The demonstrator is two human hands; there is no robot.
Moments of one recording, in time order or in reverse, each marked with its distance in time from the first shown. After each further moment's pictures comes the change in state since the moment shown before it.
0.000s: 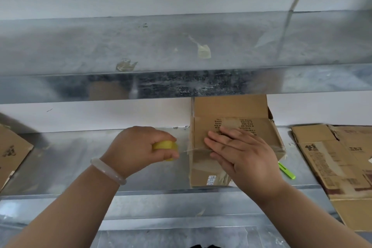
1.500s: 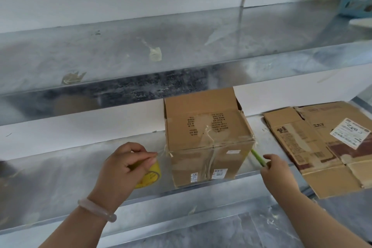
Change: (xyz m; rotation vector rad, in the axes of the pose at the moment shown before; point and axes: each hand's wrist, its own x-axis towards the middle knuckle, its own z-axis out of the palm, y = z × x) left_hand -0.021 0.009 0.049 -0.430 0.229 -0.059; right_hand -0.136 0.093 0.016 0.109 -0.329 1.394
